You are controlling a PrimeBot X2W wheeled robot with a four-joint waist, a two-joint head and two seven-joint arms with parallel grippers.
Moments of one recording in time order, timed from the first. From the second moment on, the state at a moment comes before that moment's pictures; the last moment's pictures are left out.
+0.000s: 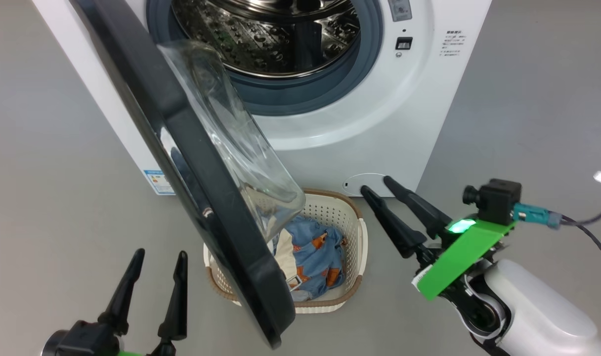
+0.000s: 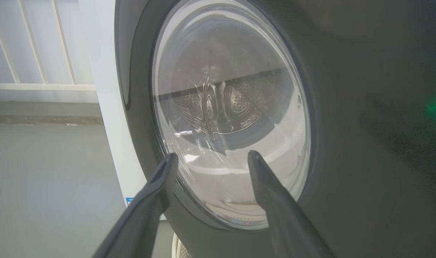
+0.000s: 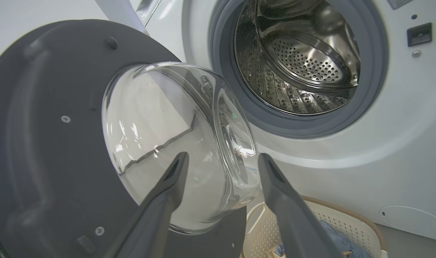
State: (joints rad) left arm 0.04 0.05 -0.09 -0.06 -0.22 -0.13 -0.26; right arm -0.51 -0.39 0.70 0.22 1.08 0.12 -0.16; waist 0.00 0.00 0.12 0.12
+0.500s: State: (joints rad) left arm 0.07 0.05 -0.09 -0.05 -0.22 -0.13 -0.26; right arm -0.27 -0.33 0.29 0.23 0.59 0.12 -0.25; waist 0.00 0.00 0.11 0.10
